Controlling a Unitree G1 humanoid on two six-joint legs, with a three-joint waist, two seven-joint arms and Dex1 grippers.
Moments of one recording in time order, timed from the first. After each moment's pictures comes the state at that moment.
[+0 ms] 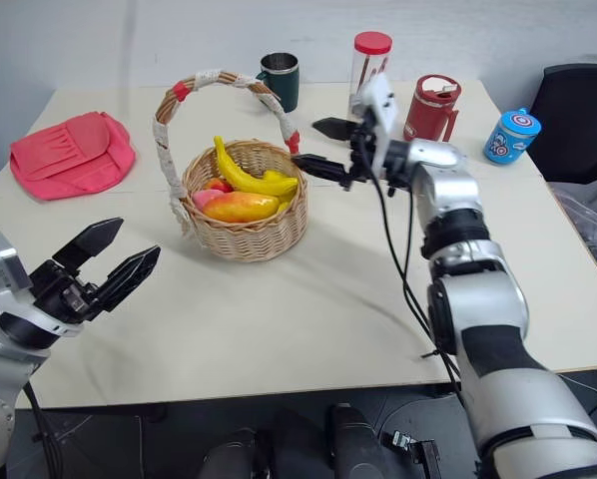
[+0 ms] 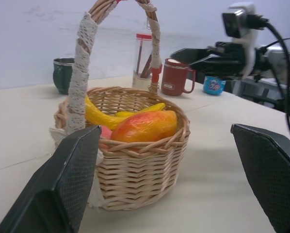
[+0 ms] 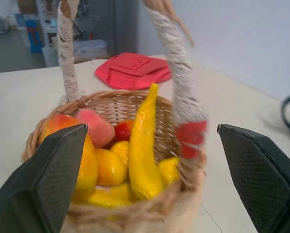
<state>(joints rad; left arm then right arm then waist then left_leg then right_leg) 0.09 0.58 0.55 -0.58 -0.91 0.46 -0.55 -1.38 -0.30 0.01 1.16 0.23 -0.03 1.18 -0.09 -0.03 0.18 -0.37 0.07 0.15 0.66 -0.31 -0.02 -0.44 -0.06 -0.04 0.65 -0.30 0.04</state>
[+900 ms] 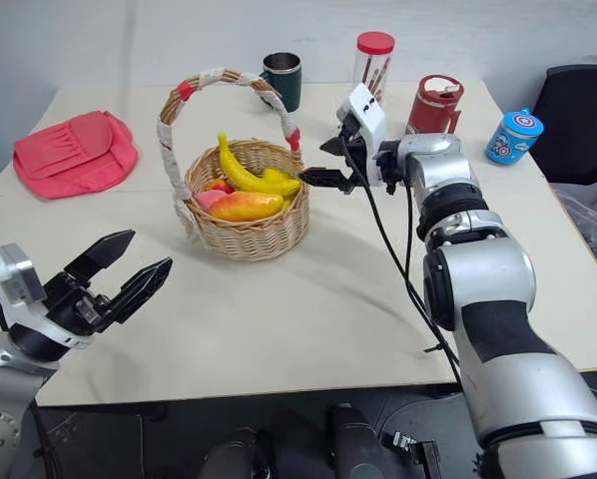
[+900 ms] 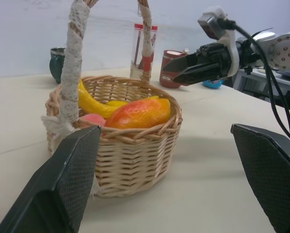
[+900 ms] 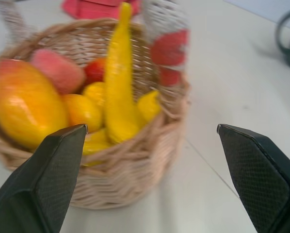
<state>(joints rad) 0.14 0.57 0.51 -0.64 -0.90 0.45 -0.49 -1.48 -0.34 -0.02 1.34 0.01 0.06 1.01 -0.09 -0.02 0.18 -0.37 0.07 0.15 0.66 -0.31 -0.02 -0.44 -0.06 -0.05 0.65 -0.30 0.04</state>
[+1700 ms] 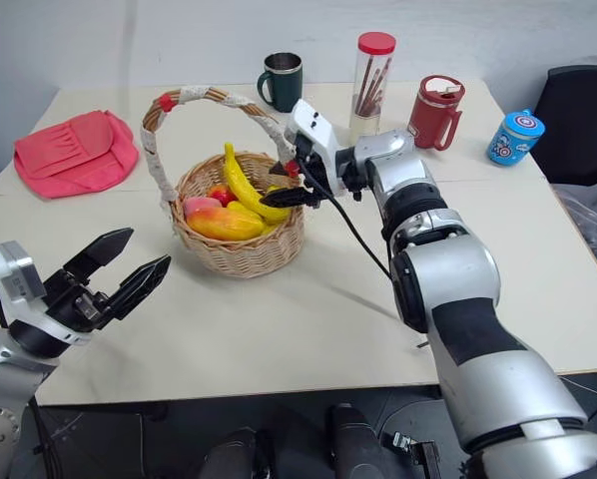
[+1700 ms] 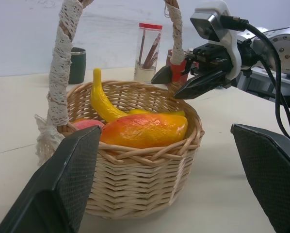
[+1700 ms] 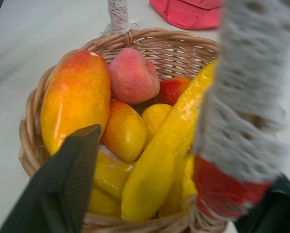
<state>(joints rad) 0.15 0.57 0.51 -0.62 -0.90 0.44 -0.49 -1.51 -0.23 -0.01 1.35 -0.07 0.00 1.30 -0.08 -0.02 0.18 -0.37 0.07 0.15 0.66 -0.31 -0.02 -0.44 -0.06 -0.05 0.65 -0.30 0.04</state>
